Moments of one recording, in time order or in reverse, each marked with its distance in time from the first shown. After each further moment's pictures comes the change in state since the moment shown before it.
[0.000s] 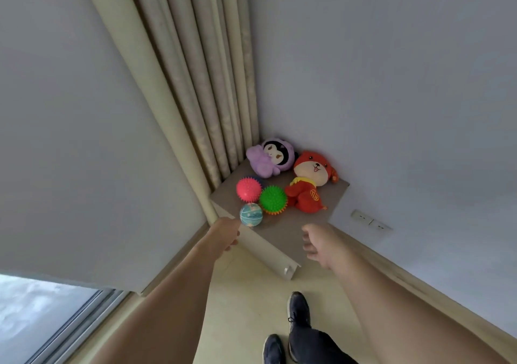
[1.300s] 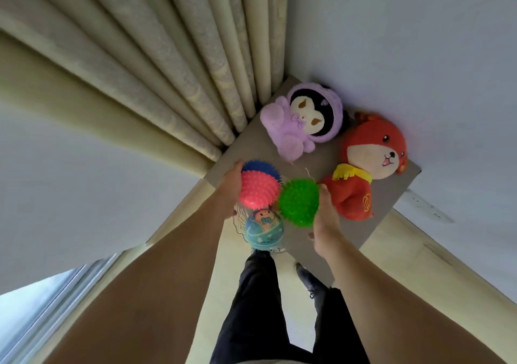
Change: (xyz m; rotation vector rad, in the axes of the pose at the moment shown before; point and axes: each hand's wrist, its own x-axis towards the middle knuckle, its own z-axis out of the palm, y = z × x) left_hand 0.278 0.095 0.009 -0.287 -0.053 -0.410; right_hand 0.242 -0.090 0.113 0.213 0.061 0.146
